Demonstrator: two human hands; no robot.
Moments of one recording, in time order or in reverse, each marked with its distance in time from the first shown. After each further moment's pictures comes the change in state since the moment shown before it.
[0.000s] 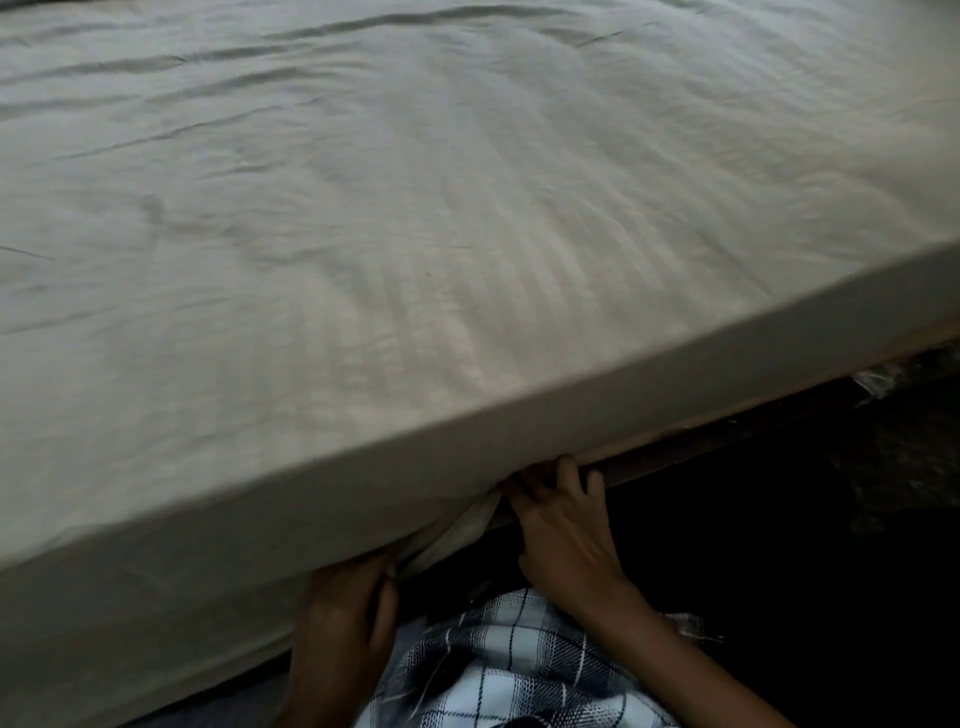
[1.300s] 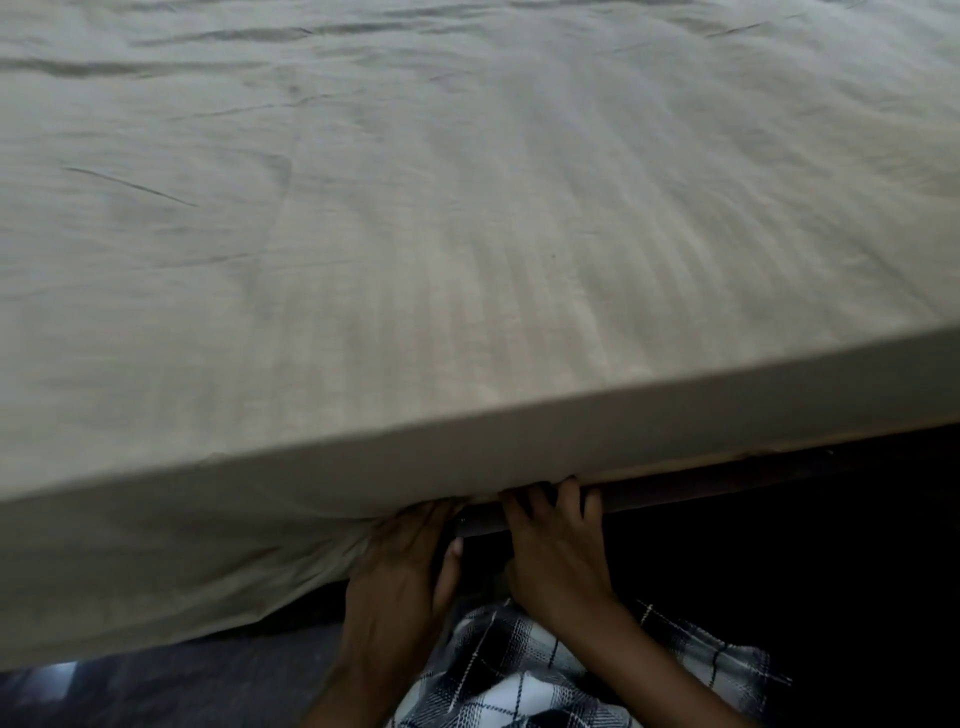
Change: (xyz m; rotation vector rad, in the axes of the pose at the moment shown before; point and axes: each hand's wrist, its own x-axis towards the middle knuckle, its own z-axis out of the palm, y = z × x) left_hand -0.009 -0.002 -0.010 0.031 -0.204 -0.174; right_hand -0.002 -0.060 0.019 -0.053 -0.128 -0.055
